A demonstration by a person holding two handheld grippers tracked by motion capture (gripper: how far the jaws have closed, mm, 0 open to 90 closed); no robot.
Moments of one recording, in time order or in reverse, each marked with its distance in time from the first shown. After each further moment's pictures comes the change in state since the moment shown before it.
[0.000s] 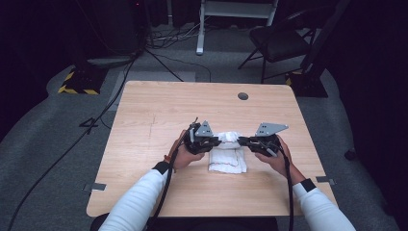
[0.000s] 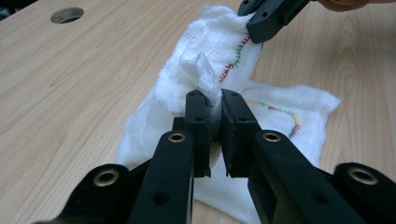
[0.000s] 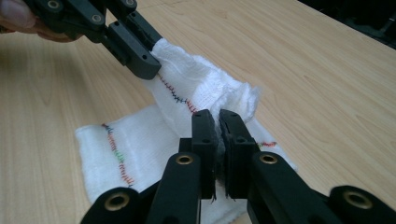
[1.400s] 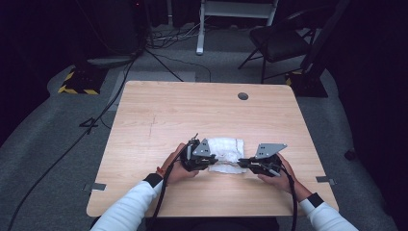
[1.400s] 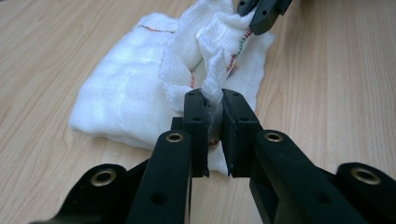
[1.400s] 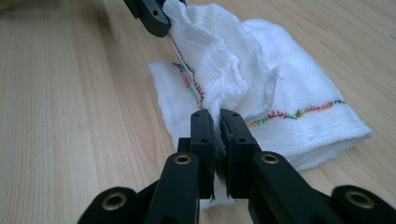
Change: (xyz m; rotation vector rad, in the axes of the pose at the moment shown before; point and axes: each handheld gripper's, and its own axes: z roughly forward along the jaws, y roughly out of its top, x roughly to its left) left arm -0.039 -0.024 -0.015 0.105 -0.062 0.117; right arm 0.040 -0.036 -0.009 0.084 0.122 -0.051
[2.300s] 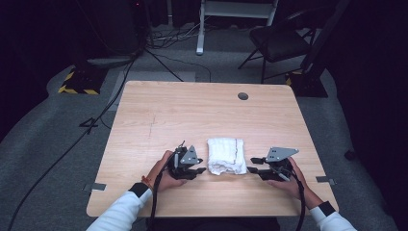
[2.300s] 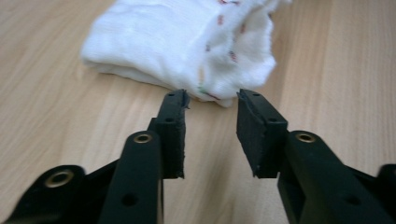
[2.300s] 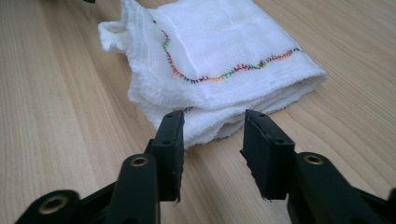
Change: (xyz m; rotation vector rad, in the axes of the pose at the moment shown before) left arm -0.005 -0.030 -0.026 0.023 0.074 -0.073; right arm -0.001 -0.023 -0.023 0.026 -0.102 0.066
